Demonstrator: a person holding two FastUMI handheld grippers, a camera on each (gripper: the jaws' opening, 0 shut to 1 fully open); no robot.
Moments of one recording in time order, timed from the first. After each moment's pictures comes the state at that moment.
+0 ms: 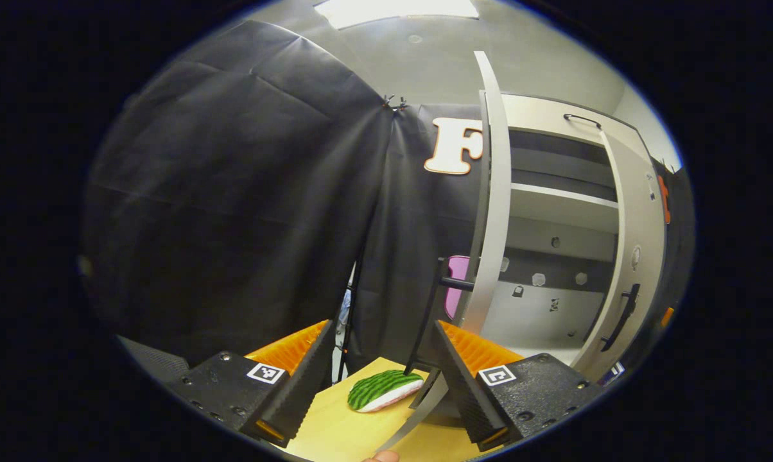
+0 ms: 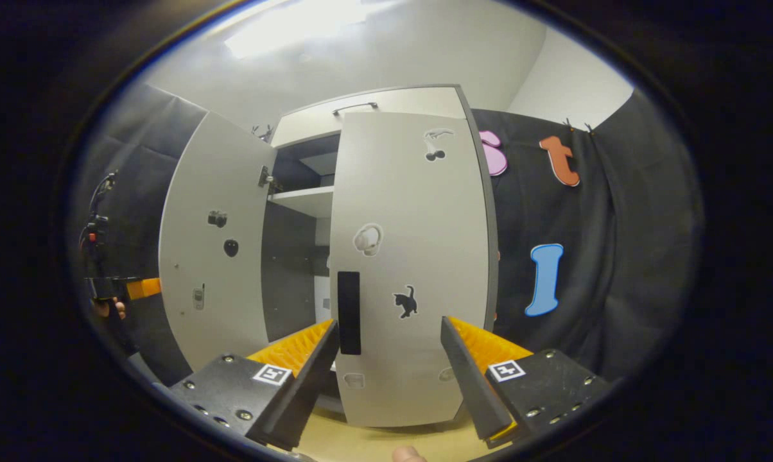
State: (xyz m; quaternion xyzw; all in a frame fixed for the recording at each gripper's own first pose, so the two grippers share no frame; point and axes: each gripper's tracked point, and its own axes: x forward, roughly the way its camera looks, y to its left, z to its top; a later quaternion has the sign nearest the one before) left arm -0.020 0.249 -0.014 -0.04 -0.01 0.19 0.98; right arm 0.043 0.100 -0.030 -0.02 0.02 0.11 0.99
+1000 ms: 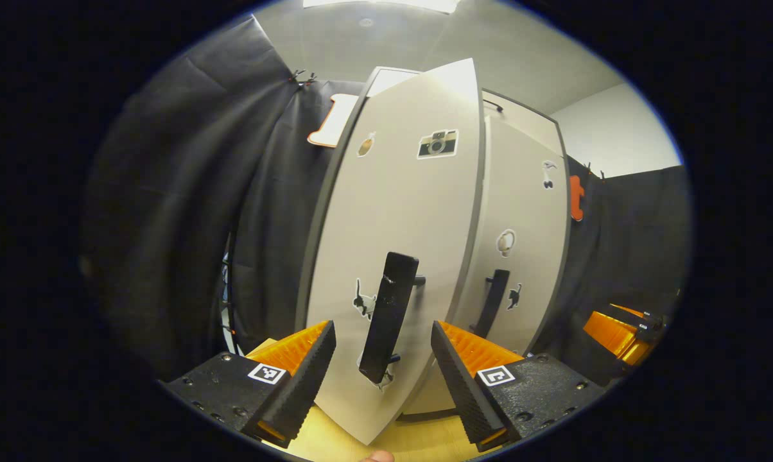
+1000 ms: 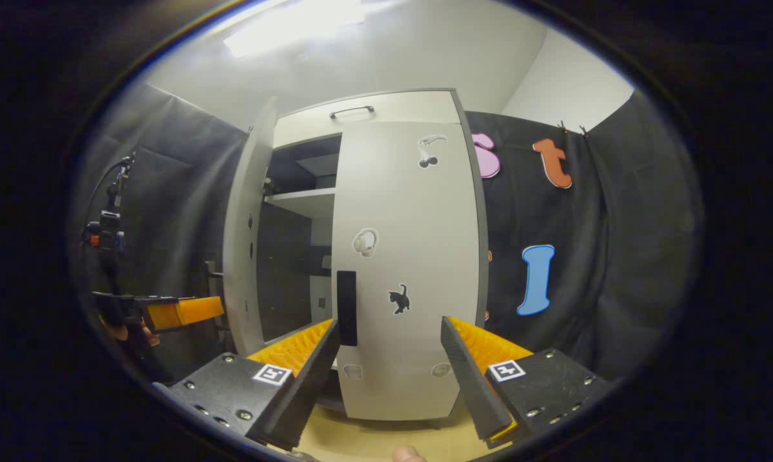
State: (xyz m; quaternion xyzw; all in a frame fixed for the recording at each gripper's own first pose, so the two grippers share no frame) left arm 0.030 0.058 -0.028 -0.06 0.02 -0.04 1.00; right arm 0.026 0.089 -0.020 -0.01 0.01 0.09 1.00
